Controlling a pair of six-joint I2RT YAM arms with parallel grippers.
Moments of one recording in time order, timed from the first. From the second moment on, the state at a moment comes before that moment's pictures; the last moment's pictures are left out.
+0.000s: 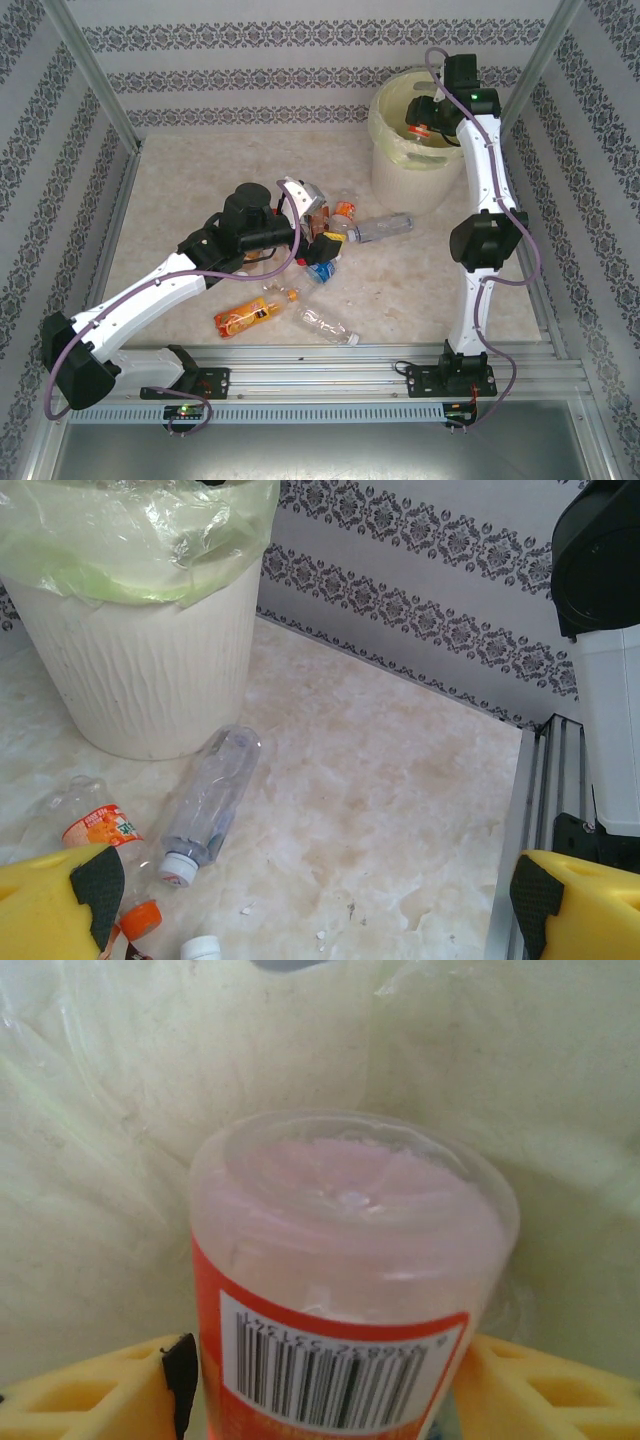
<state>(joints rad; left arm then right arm) -0.72 1.23 1.11 -0.19 0.34 -0.03 0.02 2.21 2.53 -1.14 -0.10 0.27</state>
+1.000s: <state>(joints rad) -0.72 1.24 1.11 -0.20 0.34 -0.03 0.06 1.92 2.39 -1.08 -0.12 0.17</state>
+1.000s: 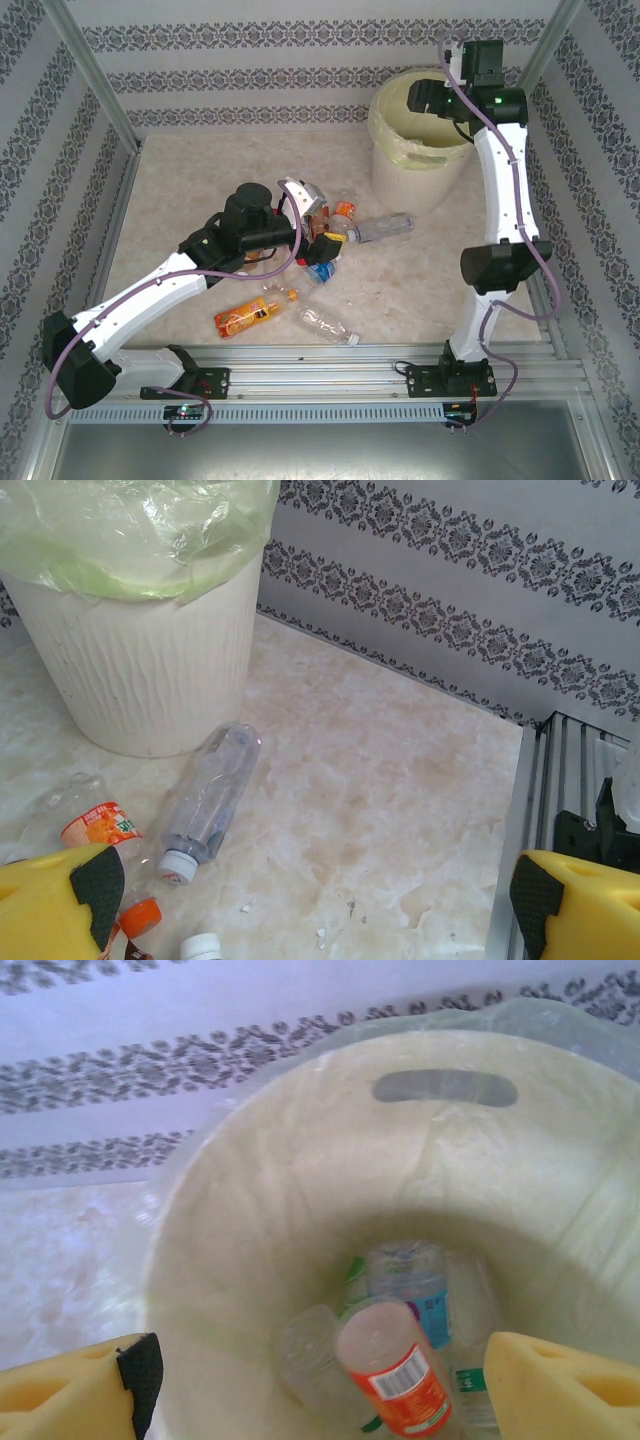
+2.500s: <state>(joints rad) -0.71 0.98 1.40 -1.03 0.40 0.13 0.82 1.19 0.95 -0.66 -0.20 0.24</state>
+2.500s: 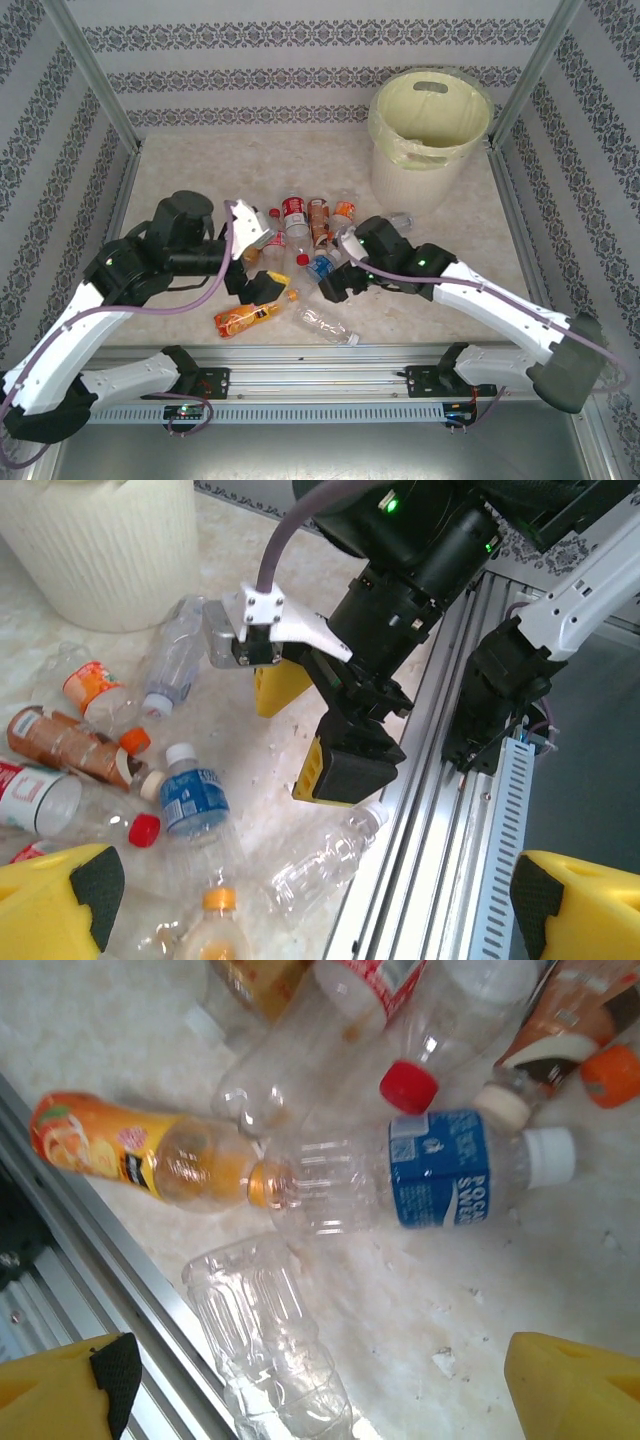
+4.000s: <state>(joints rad) -0.71 0.80 1.19 -1.02 0.26 -0.04 1.12 1.47 0.84 -0.55 0.00 0.32</state>
